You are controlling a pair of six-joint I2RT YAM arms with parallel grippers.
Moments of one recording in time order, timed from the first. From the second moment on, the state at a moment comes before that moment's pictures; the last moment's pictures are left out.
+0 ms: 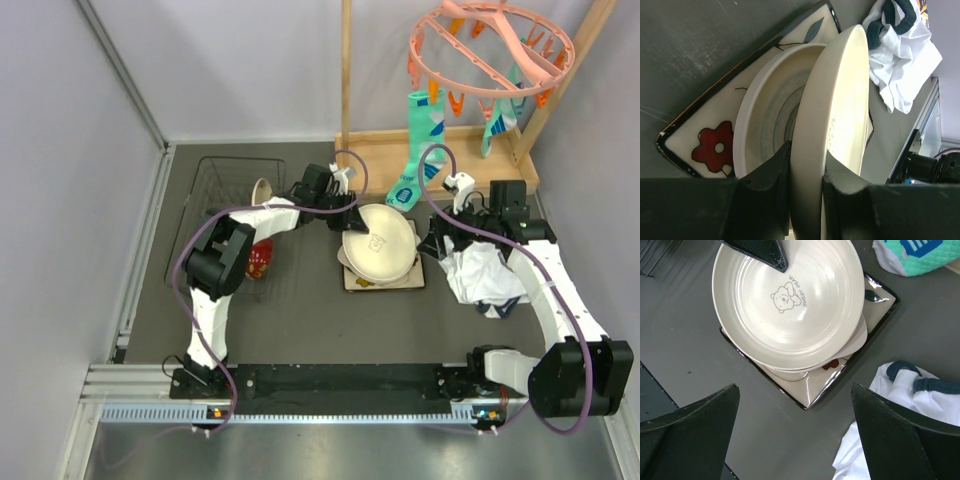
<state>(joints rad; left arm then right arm) -0.54 2.07 1.43 -0.06 0.64 -0.50 0.03 1.16 0.97 -0.66 -0.67 -0.31</state>
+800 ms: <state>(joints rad) -0.57 2.07 1.46 -0.15 0.55 -0.36 0.03 1.16 0.97 -0.66 -0.68 -0.31</state>
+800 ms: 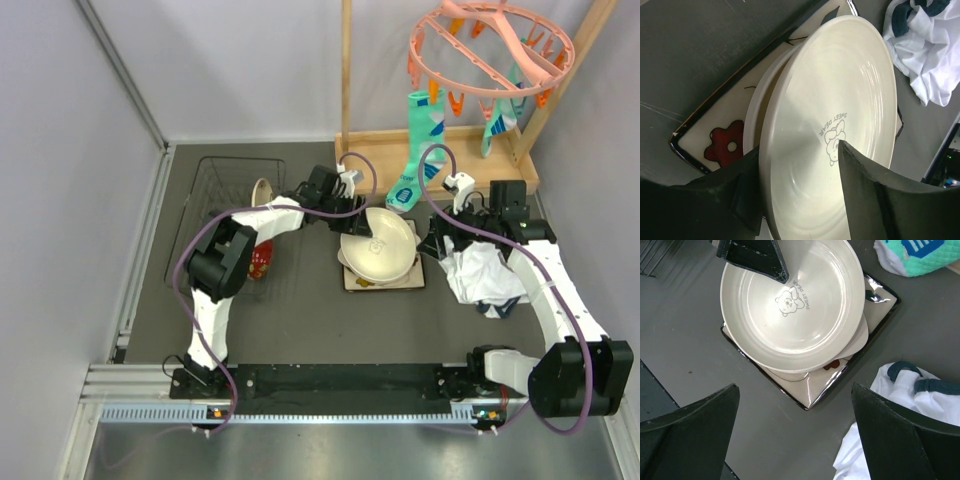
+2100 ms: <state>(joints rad) -0.63 1.98 1.47 -0.26 0.31 -0.18 0.03 1.15 0.97 -0.66 -0.68 -0.31</state>
